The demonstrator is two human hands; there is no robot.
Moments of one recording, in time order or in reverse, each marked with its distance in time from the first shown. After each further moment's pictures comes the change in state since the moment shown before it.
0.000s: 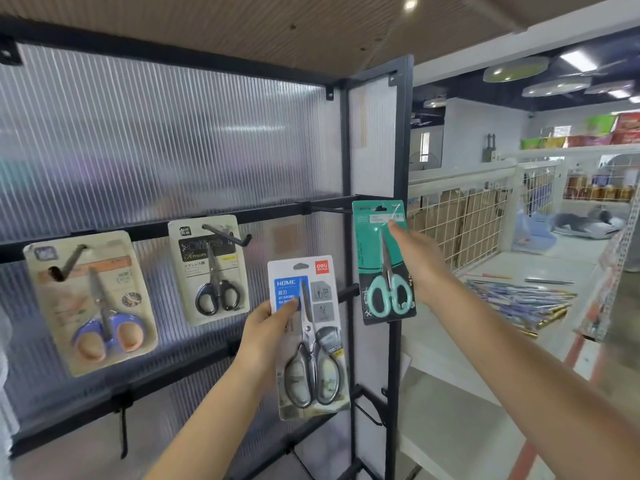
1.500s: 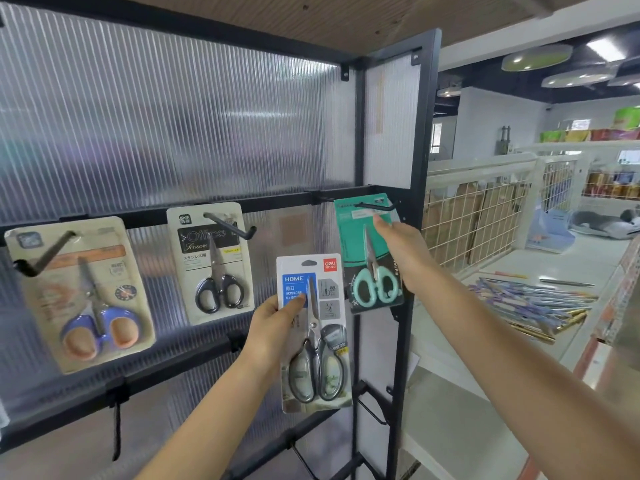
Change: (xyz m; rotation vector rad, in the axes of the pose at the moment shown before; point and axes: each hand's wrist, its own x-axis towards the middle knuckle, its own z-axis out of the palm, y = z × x) left_hand 0.023 -0.010 -0.002 -0.027 -0.023 -0.021; right_hand 0.044 0.015 0.034 -0.008 -0.104 -0.008
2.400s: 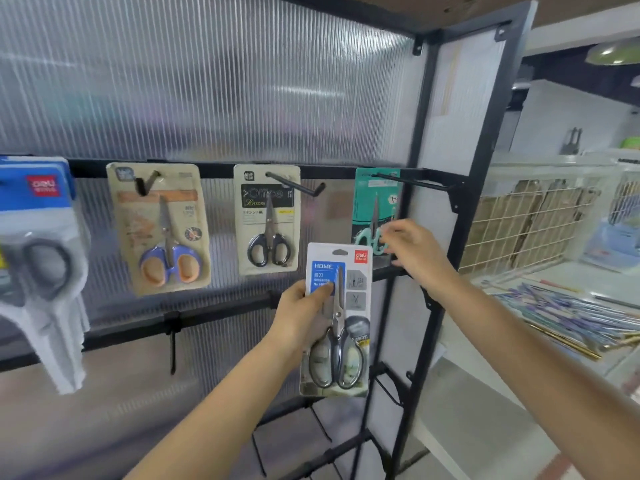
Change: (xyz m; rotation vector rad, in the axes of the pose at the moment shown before) left_hand -0.029 -0.010 -0.016 -0.052 0.107 0.020; right_hand -0.027 0.024 0.036 -0.342 -0.191 -0.265
